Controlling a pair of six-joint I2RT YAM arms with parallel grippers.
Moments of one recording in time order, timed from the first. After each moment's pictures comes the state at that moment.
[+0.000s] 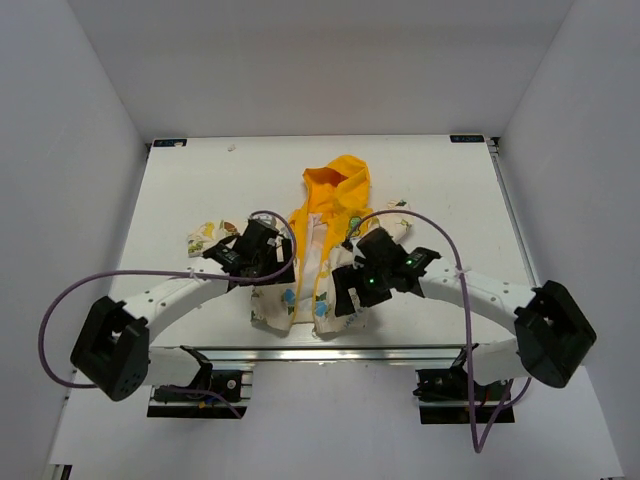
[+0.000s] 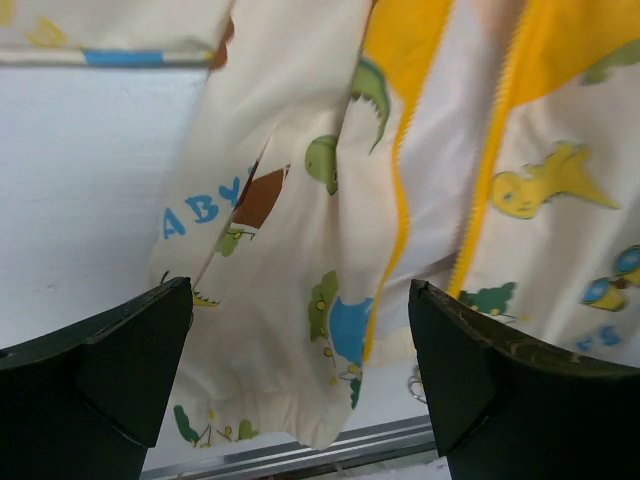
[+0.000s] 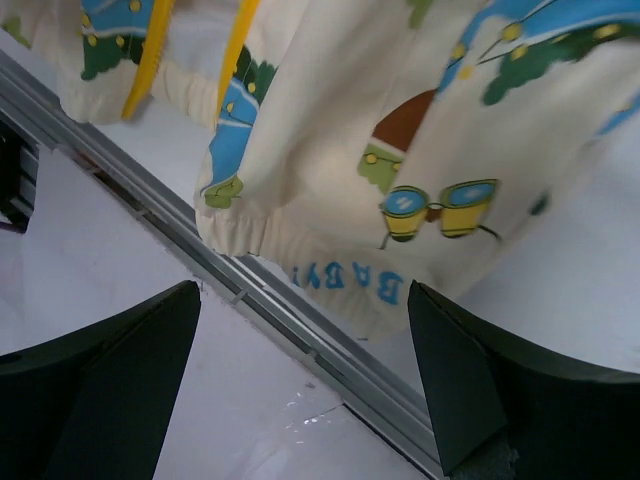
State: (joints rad) left arm -0.63 1.25 0.83 -0.51 -0.14 -0.60; right arm 0.81 1.33 0.84 -0.50 -0.27 0.40
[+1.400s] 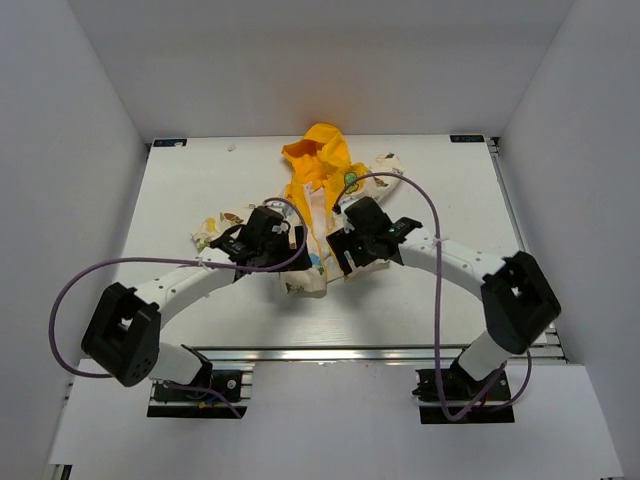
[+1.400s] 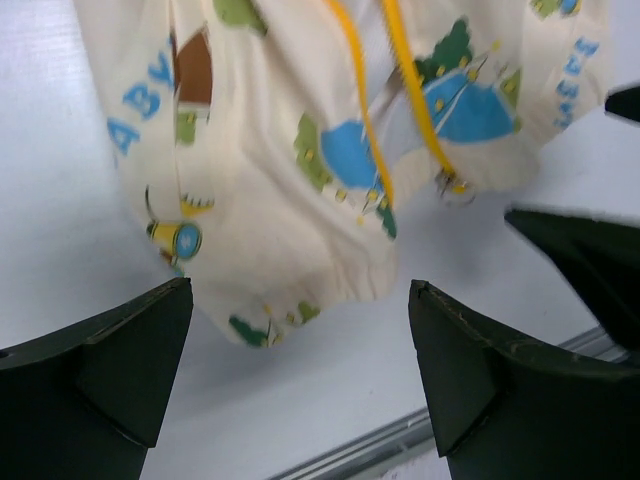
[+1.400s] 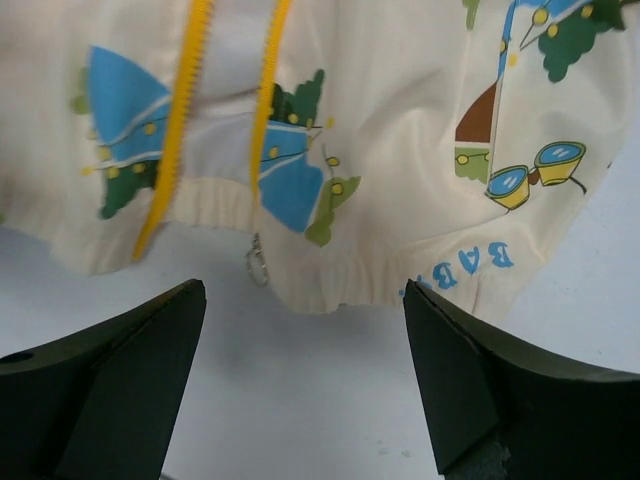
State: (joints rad) left arm -0.60 1.41 0.89 -0.33 0.04 -0.54; right arm 0.75 1.55 1.08 -0.45 0.04 0.10
